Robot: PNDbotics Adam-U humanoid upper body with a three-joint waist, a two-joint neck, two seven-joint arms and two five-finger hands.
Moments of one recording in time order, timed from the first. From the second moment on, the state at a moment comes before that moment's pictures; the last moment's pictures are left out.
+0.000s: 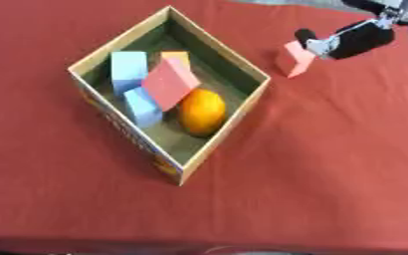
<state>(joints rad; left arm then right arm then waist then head) -0.39 0.44 0.12 -1.98 0.12 -0.38 0.28 -0.64 -0.91 0.21 -1.70 0.35 -0.02 0.45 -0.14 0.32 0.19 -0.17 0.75</state>
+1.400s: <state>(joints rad) -0.38 0.44 0.13 -1.98 0.09 -0.37 0.29 -0.73 -0.91 0.23 -1.40 0.54 -0.30 0.42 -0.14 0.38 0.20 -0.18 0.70</state>
